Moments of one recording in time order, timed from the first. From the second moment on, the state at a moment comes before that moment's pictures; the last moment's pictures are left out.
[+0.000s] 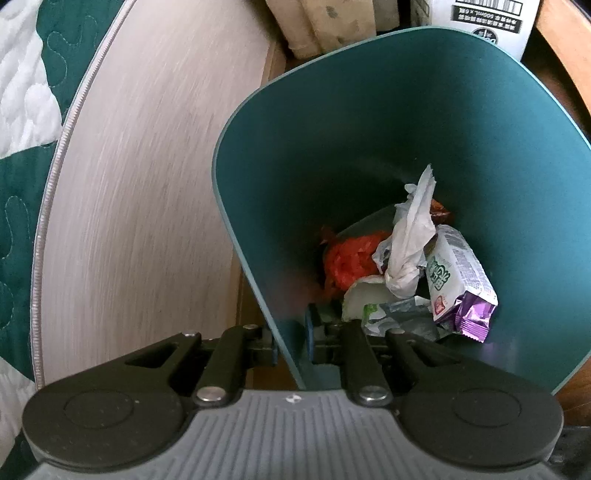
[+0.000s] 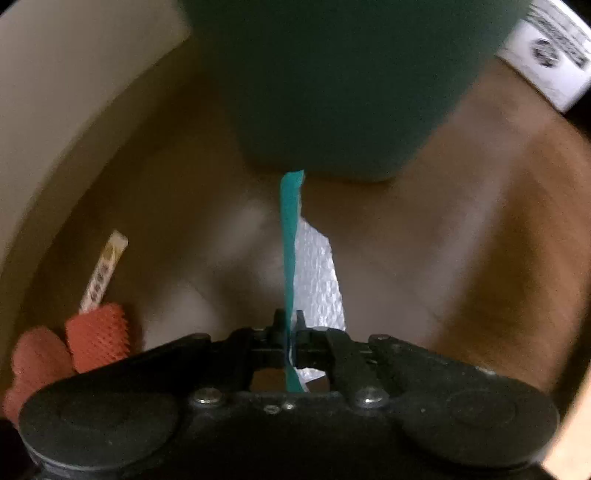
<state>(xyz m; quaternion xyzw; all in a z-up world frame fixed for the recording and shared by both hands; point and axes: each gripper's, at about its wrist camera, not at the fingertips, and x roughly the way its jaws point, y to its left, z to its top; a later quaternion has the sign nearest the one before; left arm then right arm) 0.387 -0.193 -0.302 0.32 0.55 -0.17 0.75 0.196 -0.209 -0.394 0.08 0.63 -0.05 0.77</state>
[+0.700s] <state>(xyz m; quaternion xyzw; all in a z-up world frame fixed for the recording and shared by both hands) 0.390 -0.214 -0.298 0.35 0.58 -0.15 0.72 0.242 -0.323 -0.171 0.19 0.52 -0.13 0.82</state>
